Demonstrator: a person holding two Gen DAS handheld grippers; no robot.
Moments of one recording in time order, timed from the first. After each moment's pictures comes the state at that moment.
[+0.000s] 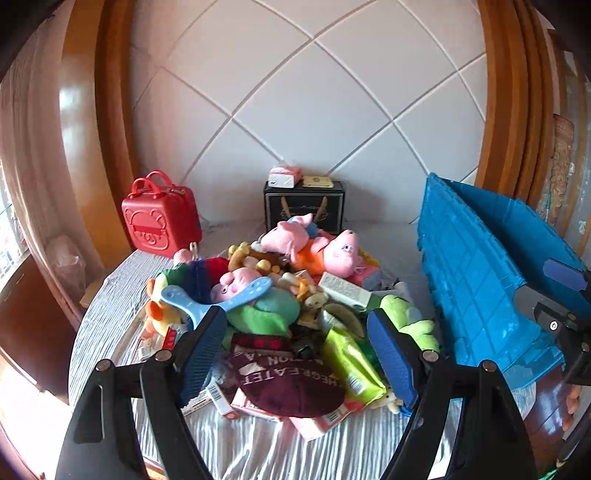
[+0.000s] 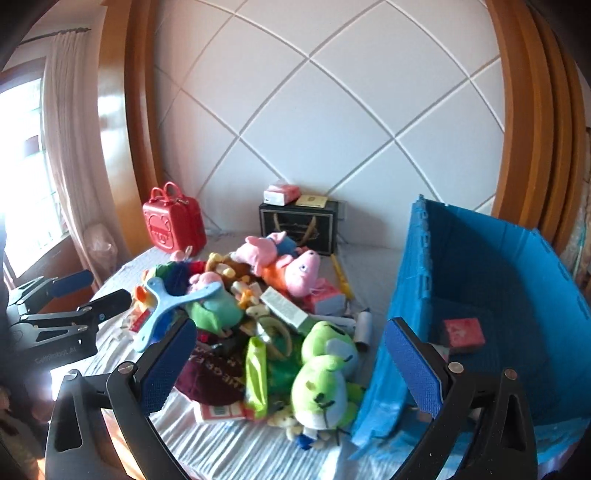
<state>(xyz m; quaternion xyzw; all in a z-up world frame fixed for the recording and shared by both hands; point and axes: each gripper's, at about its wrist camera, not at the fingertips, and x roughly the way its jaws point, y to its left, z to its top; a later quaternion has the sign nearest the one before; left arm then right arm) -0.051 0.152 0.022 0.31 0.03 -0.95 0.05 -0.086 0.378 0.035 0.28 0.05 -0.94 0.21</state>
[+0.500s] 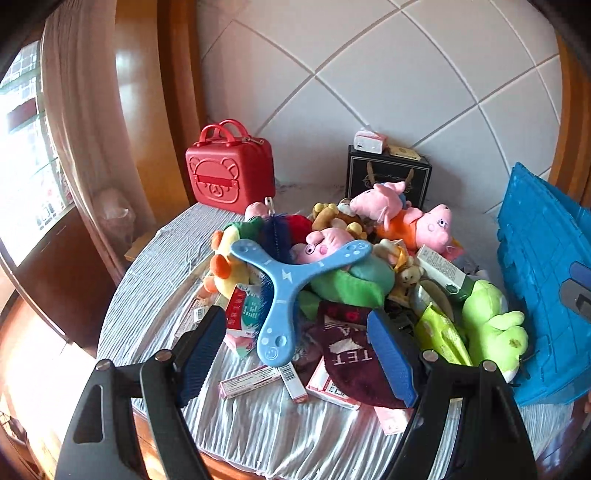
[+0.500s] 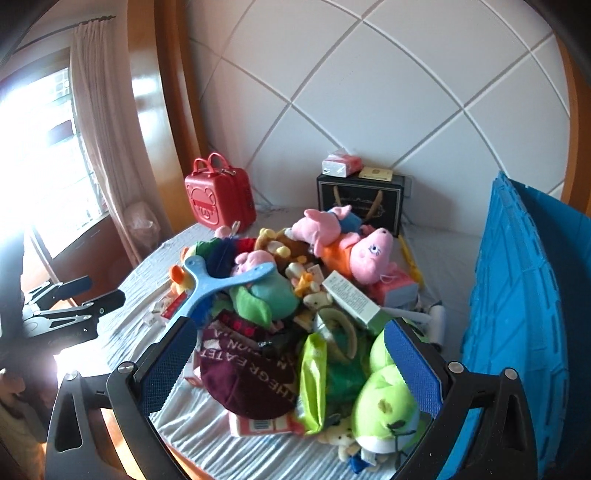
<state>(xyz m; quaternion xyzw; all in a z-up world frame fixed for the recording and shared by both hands) -0.057 0.059 -0.044 0.36 0.07 -0.92 0.17 -0.146 0.325 -0.027 0.32 0.04 -0.89 0.31</state>
